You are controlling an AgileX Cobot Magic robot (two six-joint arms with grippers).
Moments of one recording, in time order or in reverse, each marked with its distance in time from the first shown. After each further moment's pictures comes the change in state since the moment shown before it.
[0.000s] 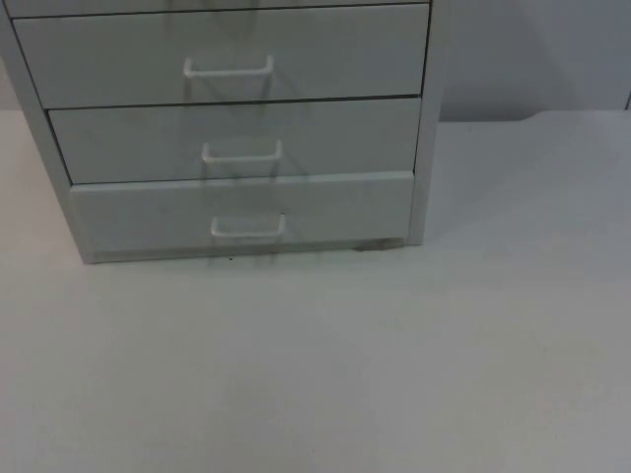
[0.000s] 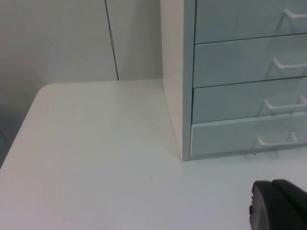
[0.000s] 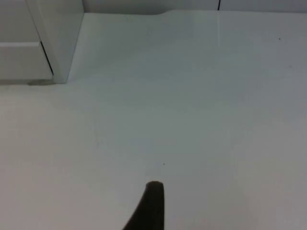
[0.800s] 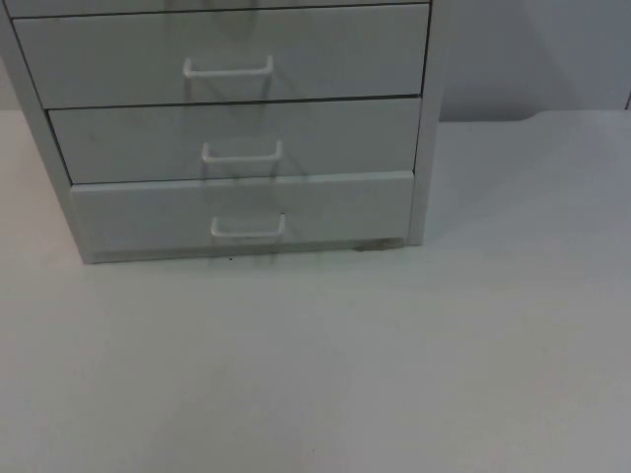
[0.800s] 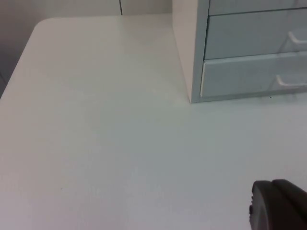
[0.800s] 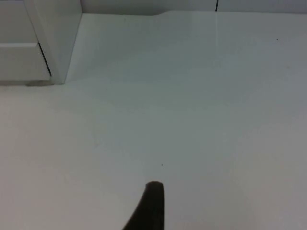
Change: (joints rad) right arm 0.000 0.000 0.000 -0.006 -0.002 0.003; left arm 0.000 0.000 0.105 0.045 0.057 -0.039
